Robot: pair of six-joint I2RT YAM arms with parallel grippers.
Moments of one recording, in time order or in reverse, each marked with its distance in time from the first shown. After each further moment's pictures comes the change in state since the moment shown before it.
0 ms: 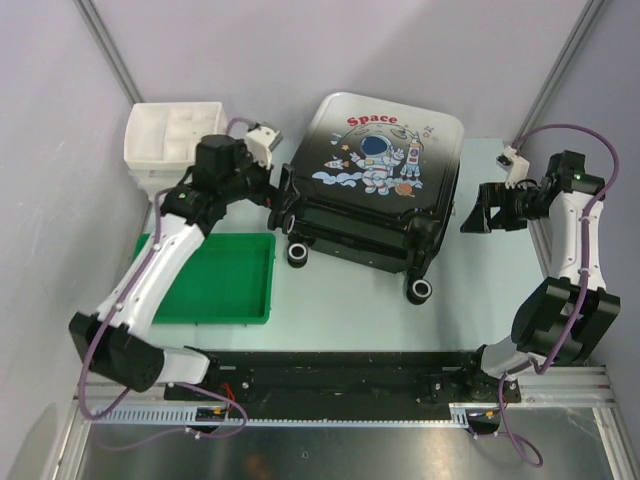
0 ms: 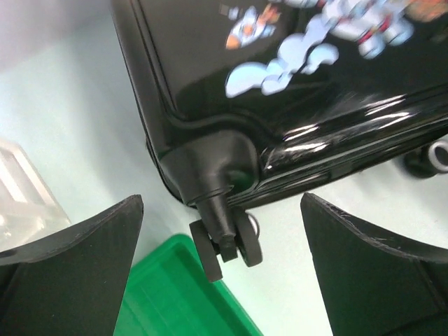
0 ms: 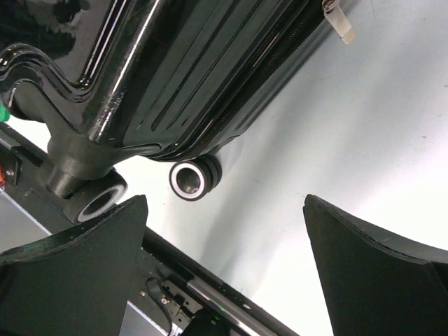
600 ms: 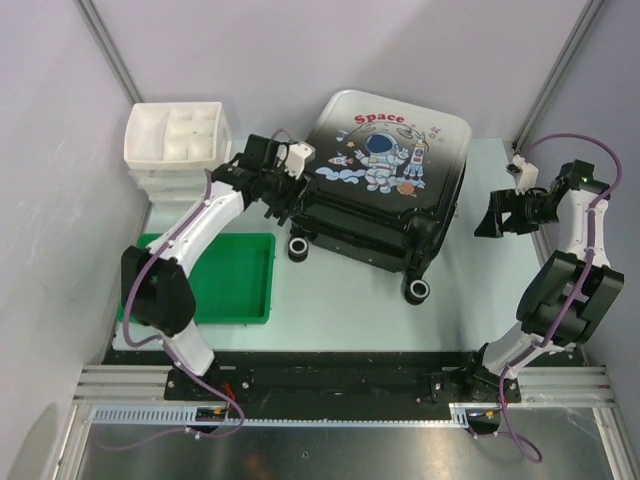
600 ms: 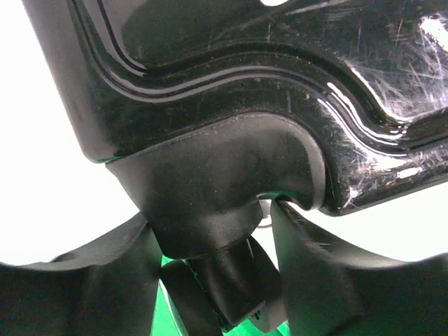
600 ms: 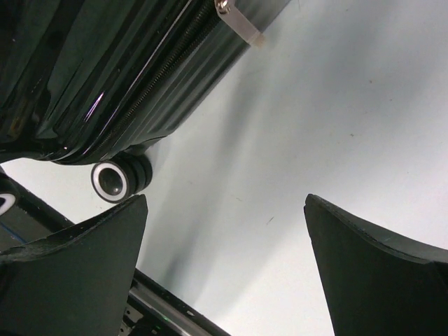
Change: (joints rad) left arm -0.058 0.364 0.103 -0.163 -0.123 0.134; right arm -0.102 0.125 -0.037 0.109 0.028 -0.157
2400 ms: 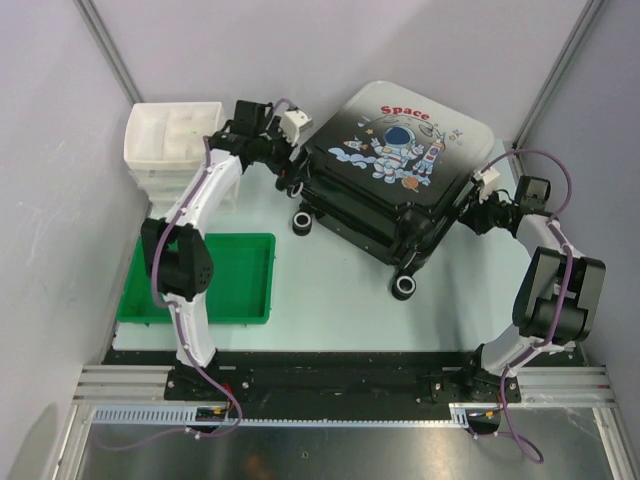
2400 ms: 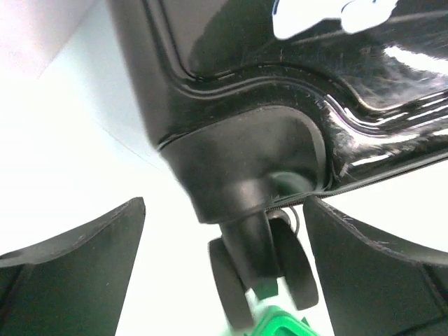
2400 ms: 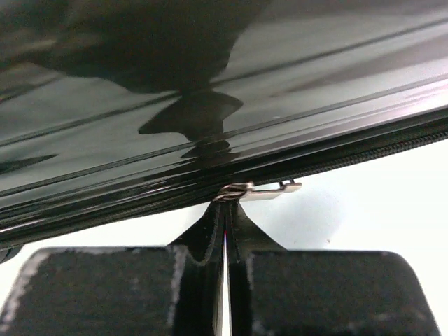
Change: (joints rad) left arm 0.135 0.323 0.421 -0.010 0.314 0.252; right arm 0.170 -0.001 -0.394 0.846 -0.060 0.002
